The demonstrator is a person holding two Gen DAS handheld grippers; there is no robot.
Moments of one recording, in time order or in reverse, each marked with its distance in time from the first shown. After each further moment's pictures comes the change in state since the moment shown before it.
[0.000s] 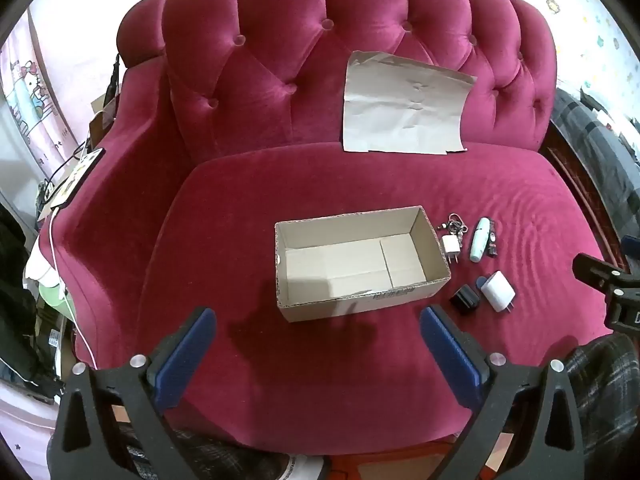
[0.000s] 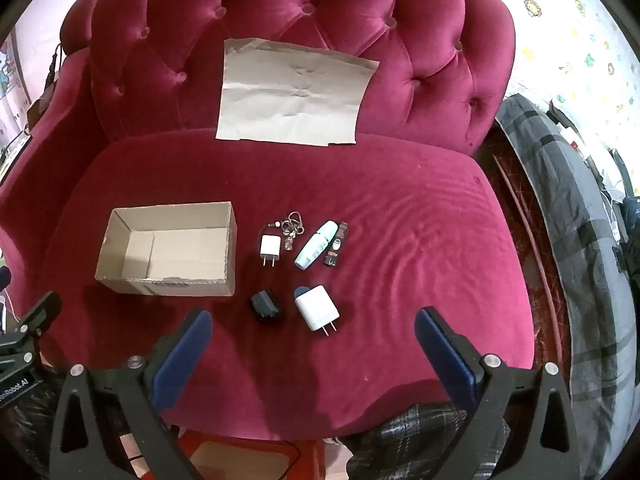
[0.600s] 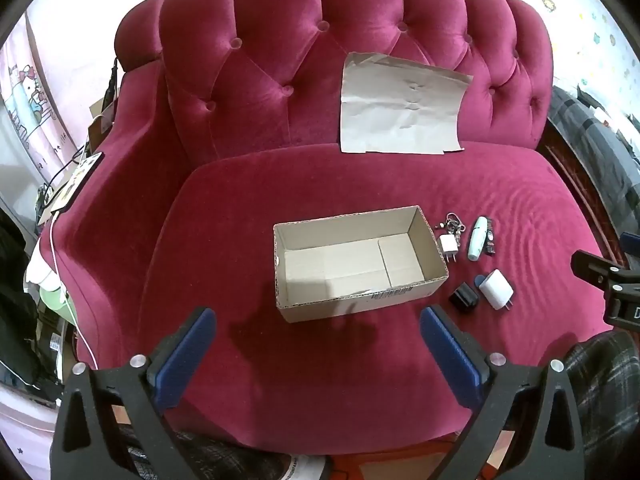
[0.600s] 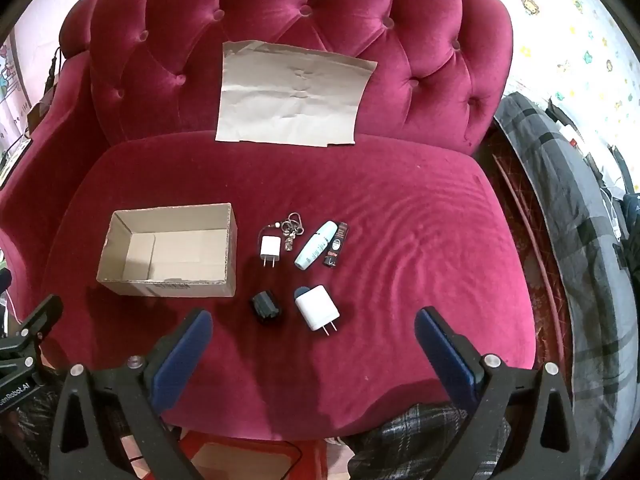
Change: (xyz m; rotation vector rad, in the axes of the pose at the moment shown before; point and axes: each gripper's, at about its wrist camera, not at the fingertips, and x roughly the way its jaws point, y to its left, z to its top) left arm -0.002 -0.001 -0.003 0.002 -0.005 0.005; right arm -0.003 0.000 0.001 0.000 -0.001 0.003
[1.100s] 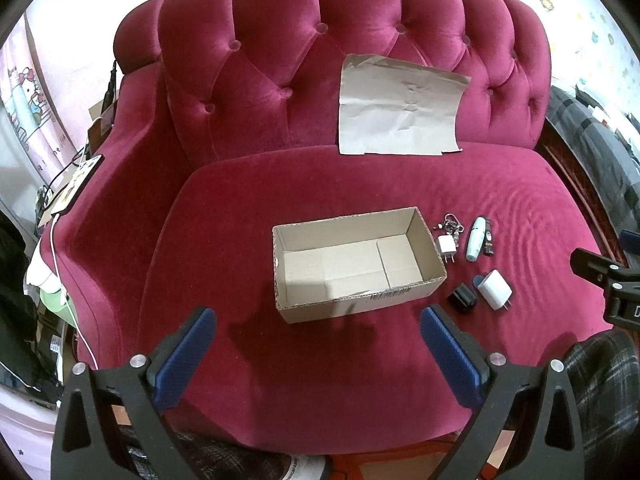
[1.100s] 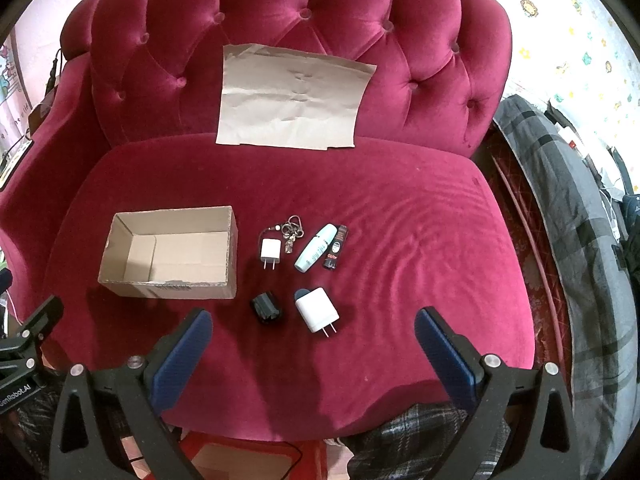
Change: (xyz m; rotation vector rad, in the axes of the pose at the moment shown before) left arm -0.002 0.000 0.004 0.011 -0.003 -0.004; right arm -0.002 0.001 0.001 0.007 -0.007 0.000
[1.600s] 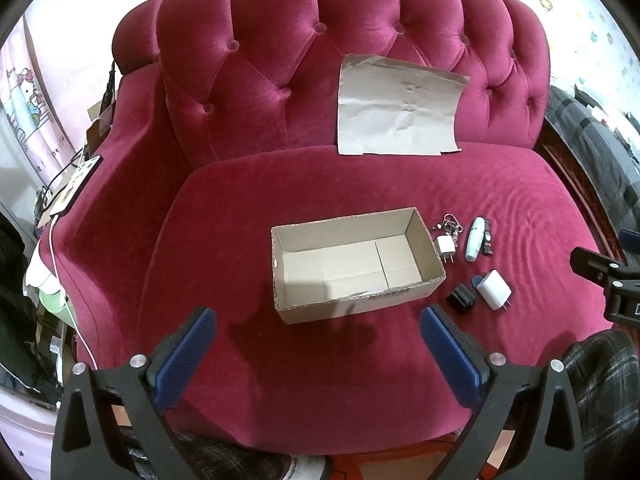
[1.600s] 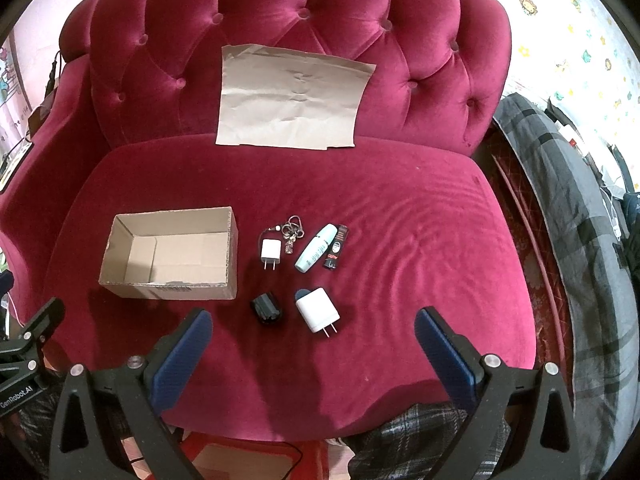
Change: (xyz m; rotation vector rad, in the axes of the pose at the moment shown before) left arm -0.001 0.001 0.001 -0.002 0.000 -0.003; right arm -0.001 0.000 0.001 0.004 -0.001 0.003
